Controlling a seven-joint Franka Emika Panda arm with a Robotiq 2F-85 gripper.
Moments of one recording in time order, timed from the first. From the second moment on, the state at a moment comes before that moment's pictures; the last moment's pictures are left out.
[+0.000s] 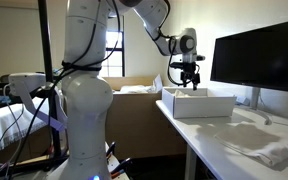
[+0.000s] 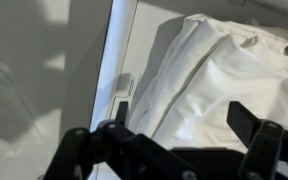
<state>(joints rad) 0.08 0.12 0.08 -1.95 -0.02 2.25 0.38</state>
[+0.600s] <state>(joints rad) 0.13 0.33 0.08 -1.73 -0.02 2.26 0.38</state>
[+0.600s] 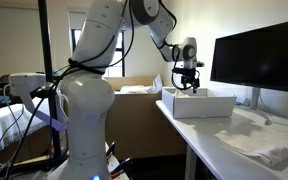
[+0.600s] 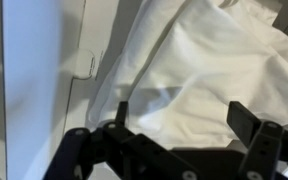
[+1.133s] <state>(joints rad) 0.14 0.52 0.05 -1.52 -0.01 2.19 0.38</state>
